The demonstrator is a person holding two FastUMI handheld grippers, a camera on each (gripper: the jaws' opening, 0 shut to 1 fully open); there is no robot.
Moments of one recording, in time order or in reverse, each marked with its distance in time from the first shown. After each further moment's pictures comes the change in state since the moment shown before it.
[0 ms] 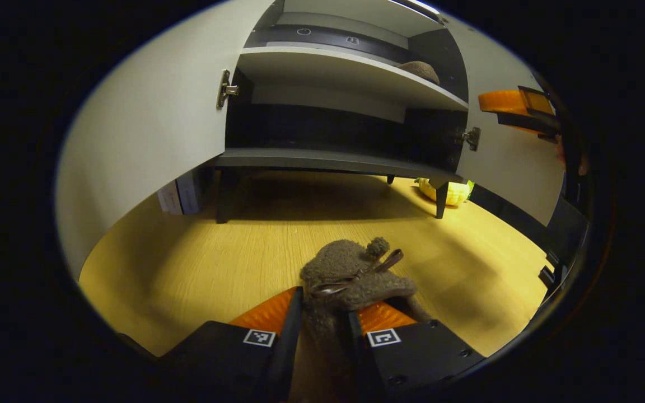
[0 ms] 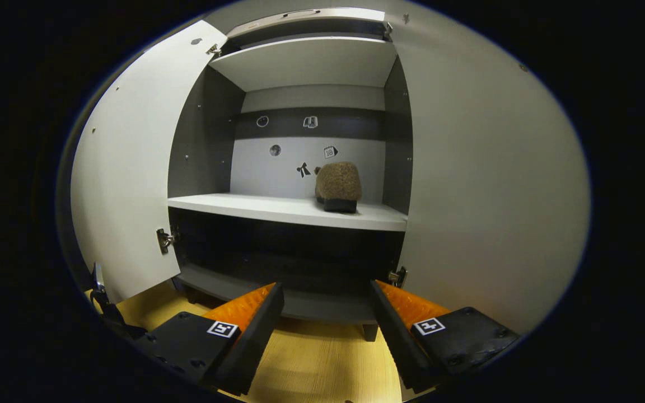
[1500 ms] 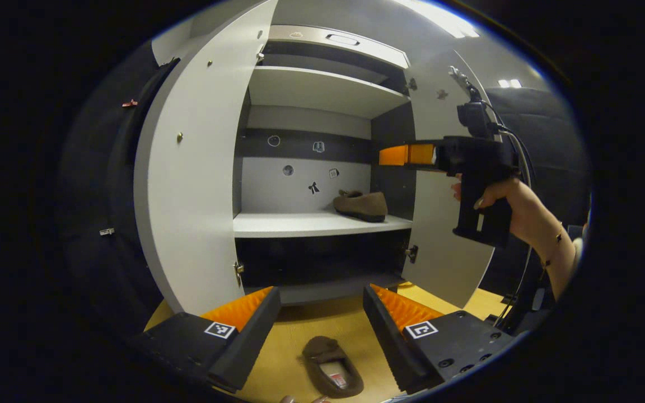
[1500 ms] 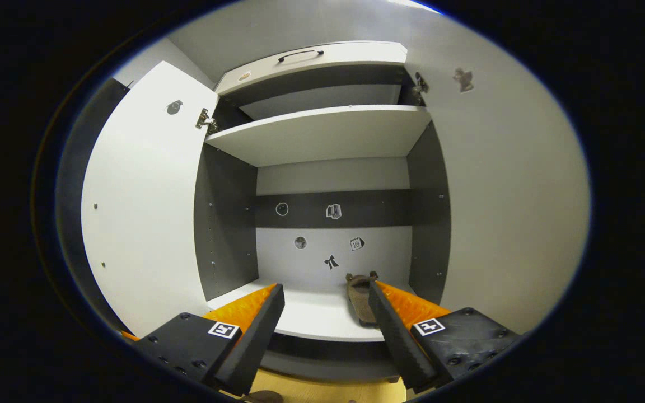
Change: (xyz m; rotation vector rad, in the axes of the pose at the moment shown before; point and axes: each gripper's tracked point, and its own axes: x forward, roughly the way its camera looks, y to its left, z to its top) left arm -0.191 -0.039 0.207 0.125 -0.339 -0.078; right arm -0.018 0.048 0.213 0.081 -0.248 0.074
